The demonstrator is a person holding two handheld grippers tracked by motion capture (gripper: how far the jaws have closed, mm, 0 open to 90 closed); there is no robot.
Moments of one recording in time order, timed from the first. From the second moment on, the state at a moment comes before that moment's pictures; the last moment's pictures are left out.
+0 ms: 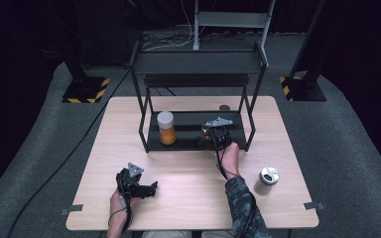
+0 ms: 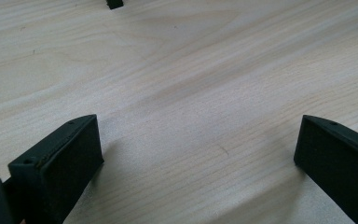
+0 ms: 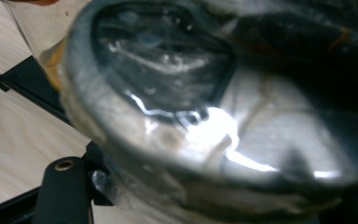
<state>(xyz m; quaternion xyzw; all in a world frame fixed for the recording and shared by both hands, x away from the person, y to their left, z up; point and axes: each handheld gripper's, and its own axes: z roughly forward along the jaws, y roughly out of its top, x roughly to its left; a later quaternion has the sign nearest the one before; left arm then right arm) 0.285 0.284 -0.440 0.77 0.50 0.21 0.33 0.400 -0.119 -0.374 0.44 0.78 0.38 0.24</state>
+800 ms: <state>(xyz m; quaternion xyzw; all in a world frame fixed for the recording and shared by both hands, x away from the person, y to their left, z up) 0.285 0.284 -0.440 0.77 0.50 0.21 0.33 0.407 -0.109 -0.377 0.43 0.78 0.38 0.24</state>
